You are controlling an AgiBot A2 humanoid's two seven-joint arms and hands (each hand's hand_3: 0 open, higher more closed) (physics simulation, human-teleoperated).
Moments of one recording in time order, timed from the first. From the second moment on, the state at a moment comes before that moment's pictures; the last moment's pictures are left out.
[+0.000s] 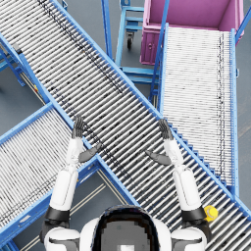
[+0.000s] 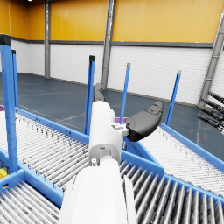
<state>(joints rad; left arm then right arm) 0.29 1.21 0.20 -1.80 1.00 0.10 0.10 0.29 -1.21 0.20 1.80 1.00 0.10 -0.10</state>
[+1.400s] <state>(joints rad) 0.29 1.21 0.20 -1.80 1.00 0.10 0.10 0.29 -1.21 0.20 1.80 1.00 0.10 -0.10</state>
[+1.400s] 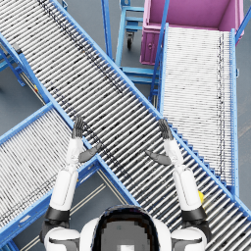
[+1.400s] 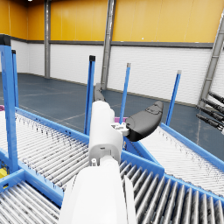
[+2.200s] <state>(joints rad) 0.34 1.27 0.10 -1.84 1.00 0.00 0.00 0.33 -1.27 0.14 1.84 1.00 0.00 0.00</state>
